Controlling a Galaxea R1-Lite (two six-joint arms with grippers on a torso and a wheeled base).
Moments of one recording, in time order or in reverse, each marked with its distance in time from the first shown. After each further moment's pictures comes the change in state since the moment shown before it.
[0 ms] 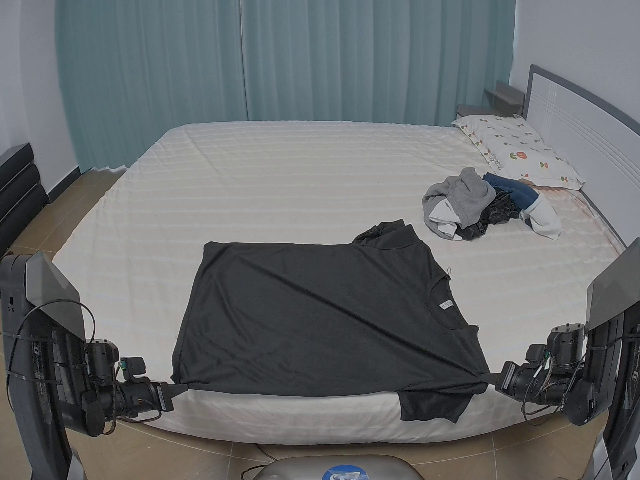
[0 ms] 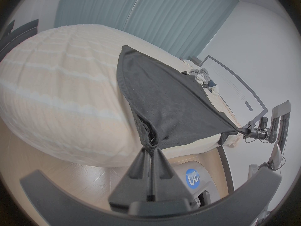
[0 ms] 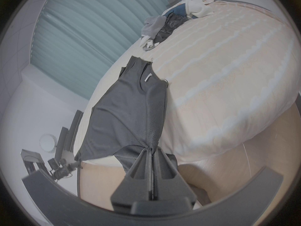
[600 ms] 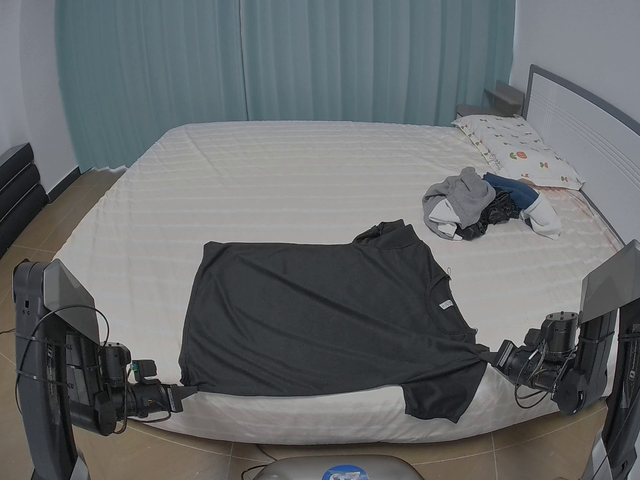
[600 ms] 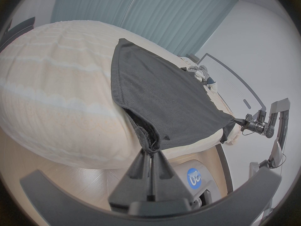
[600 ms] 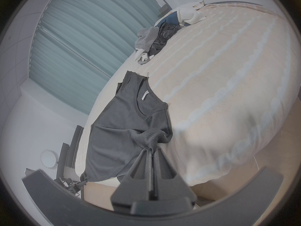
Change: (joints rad) left arm -0.026 0.092 -0.084 0.000 -0.019 -0.003; right arm -0.006 0.035 -0.137 0.000 -0.068 0.119
